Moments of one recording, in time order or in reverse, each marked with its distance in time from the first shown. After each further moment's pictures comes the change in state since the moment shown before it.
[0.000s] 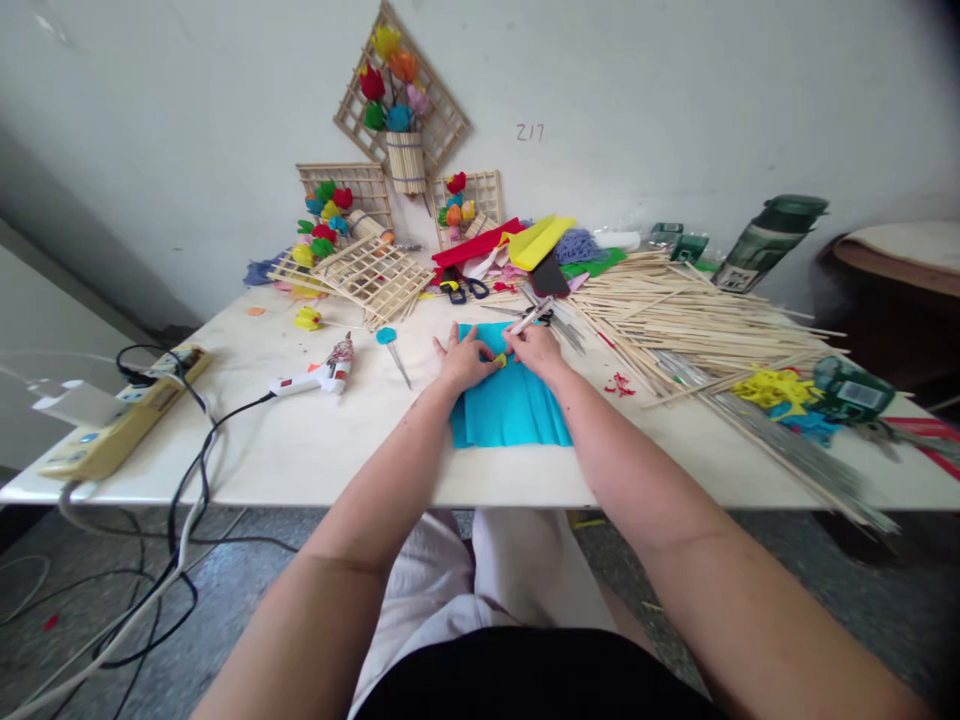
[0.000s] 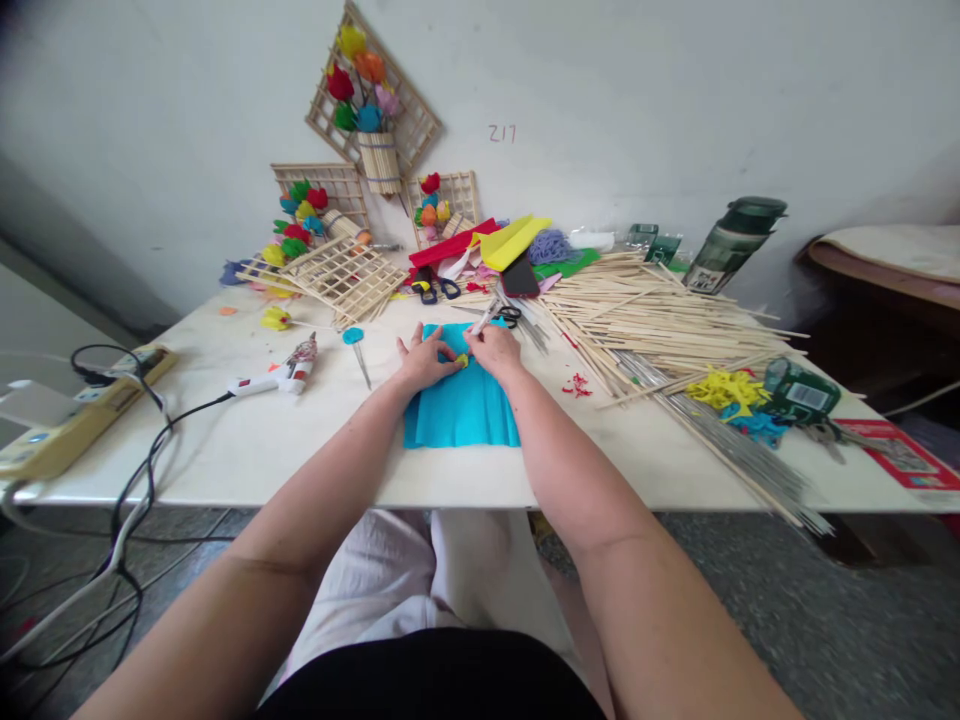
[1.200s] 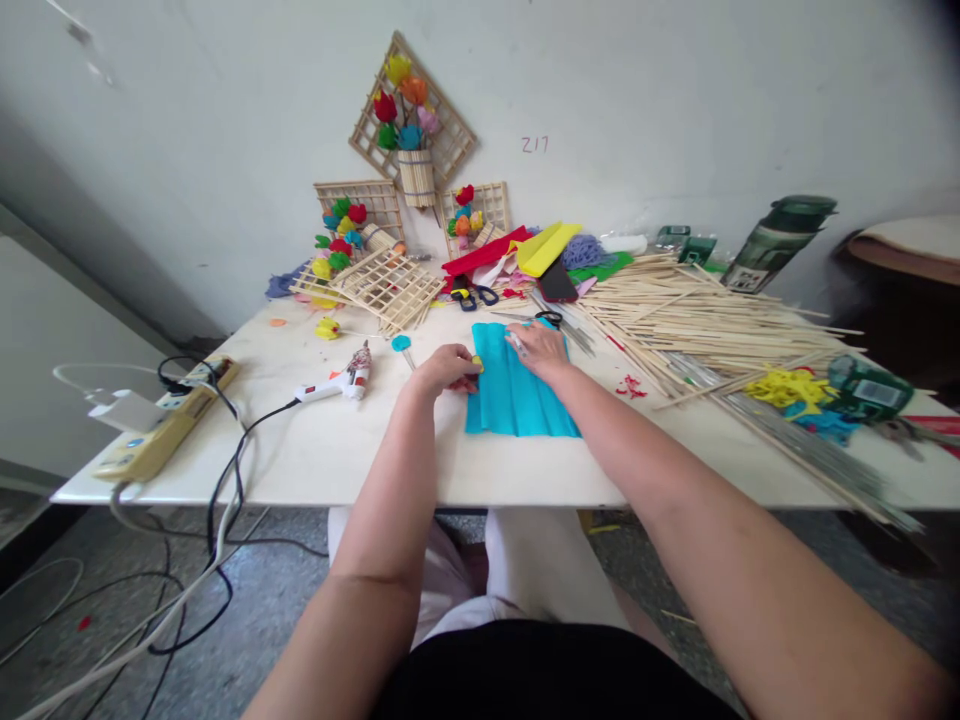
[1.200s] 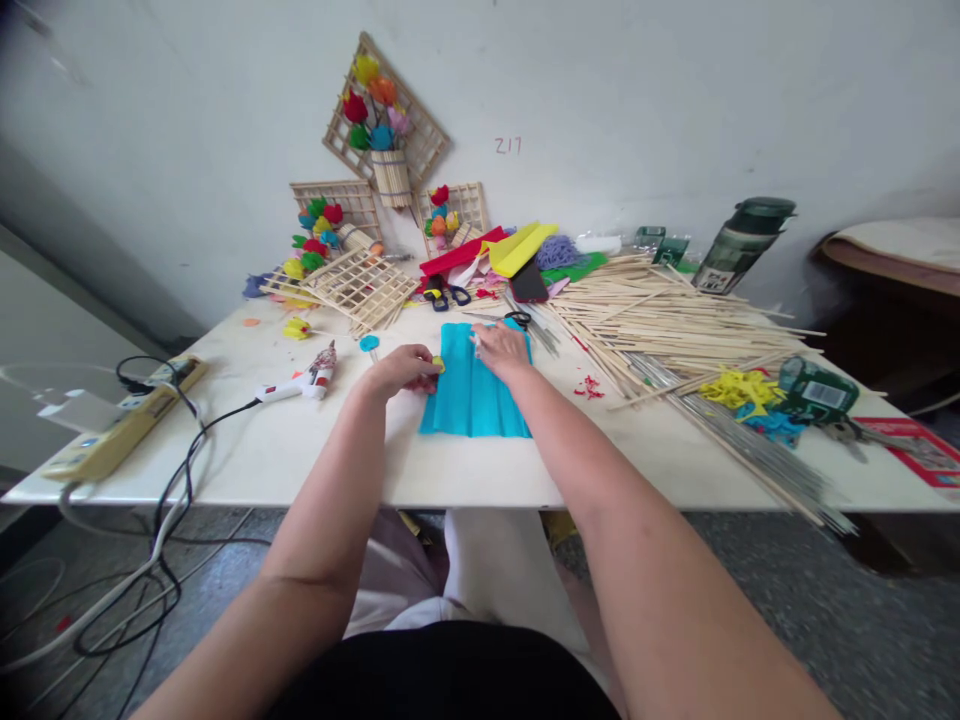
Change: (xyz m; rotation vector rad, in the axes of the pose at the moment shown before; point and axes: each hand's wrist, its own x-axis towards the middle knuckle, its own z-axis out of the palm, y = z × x) left_hand -0.022 -0.022 -0.045 -0.723 -0.245 -0.329; right_hand 0.012 0.006 0.013 -0.546 0.091 -0.312
